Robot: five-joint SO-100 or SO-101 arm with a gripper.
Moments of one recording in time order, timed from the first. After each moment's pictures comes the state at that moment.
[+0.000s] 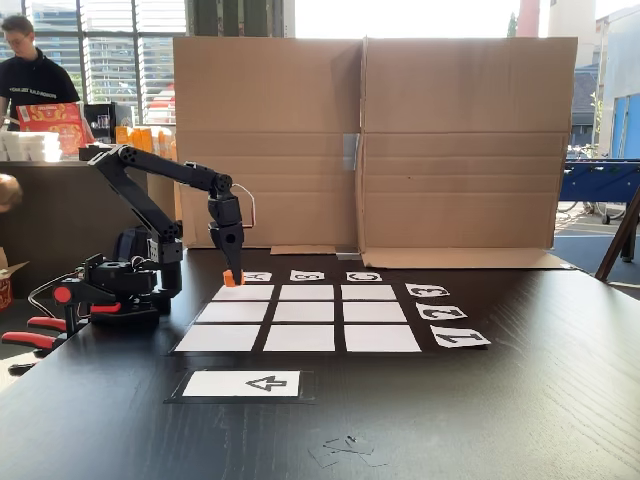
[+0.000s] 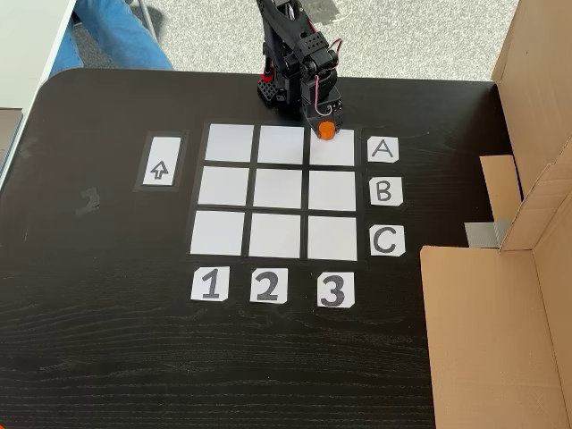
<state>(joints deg) -40.7 124.4 143.3 64.7 15.3</state>
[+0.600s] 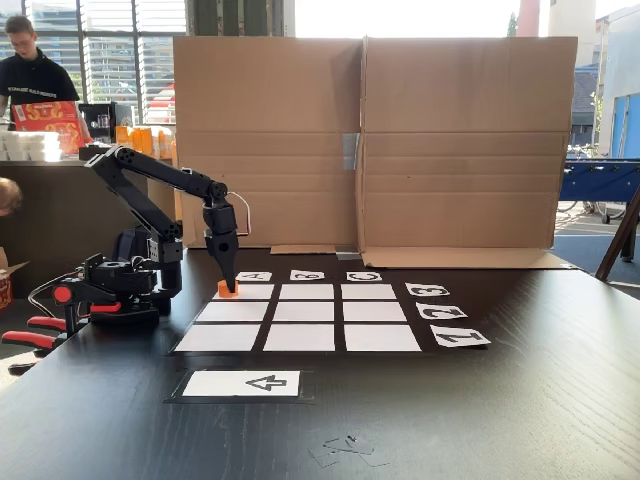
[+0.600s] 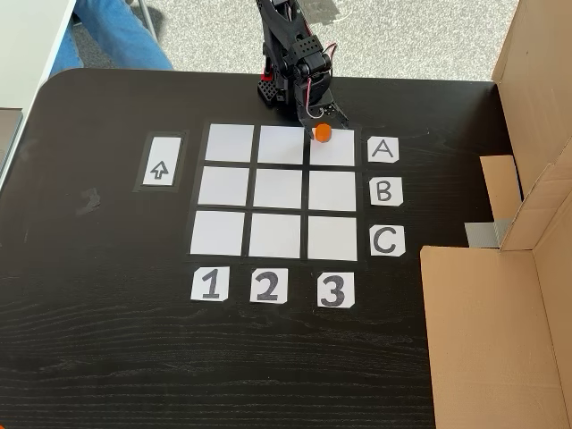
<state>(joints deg) -37.1 128.6 151.6 60.9 17.3</state>
